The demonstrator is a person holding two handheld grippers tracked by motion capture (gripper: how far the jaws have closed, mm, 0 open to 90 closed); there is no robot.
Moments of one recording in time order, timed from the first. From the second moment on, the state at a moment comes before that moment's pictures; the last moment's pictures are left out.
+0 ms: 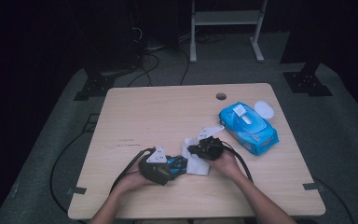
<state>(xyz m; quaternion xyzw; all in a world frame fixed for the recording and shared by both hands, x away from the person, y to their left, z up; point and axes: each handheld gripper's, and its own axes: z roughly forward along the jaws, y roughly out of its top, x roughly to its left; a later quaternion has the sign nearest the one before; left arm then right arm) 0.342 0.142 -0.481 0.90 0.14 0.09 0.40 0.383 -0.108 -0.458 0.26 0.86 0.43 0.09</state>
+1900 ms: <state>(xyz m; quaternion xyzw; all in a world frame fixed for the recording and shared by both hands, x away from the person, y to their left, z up) 0.356 0.164 -0.466 0.85 0.29 0.00 0.43 0.350 -0.138 -0.466 0.25 0.86 0.43 0.08</state>
